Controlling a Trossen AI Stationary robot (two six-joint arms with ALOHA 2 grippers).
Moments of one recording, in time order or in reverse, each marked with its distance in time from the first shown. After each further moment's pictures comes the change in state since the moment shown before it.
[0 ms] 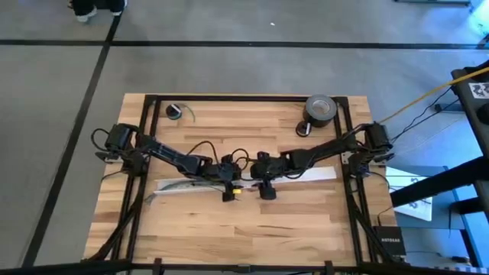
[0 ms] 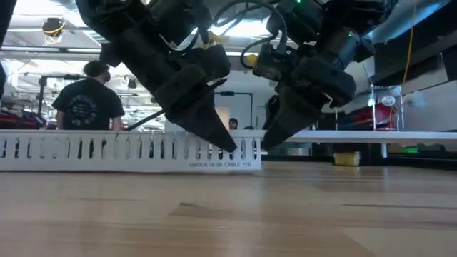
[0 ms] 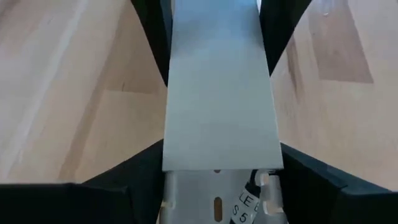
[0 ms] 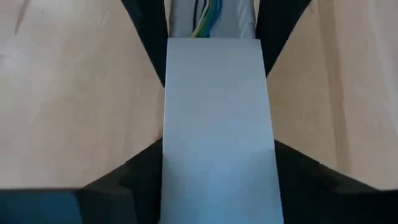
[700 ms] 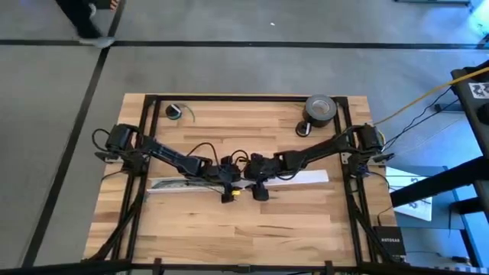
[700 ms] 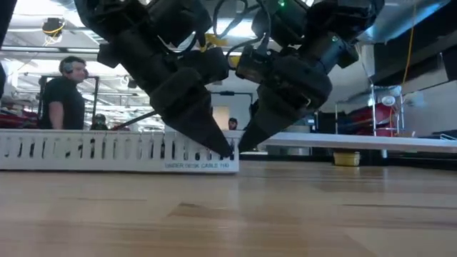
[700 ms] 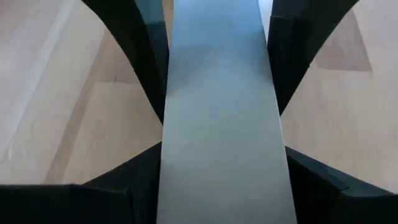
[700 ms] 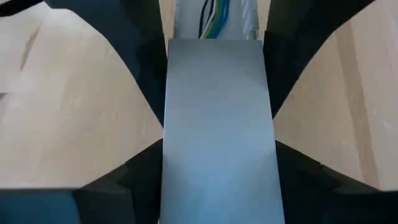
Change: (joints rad) left arm -0.005 0.002 -0.001 -0.015 0.003 0.002; right arm -0.001 0.097 0.079 0.047 -0.045 0.018
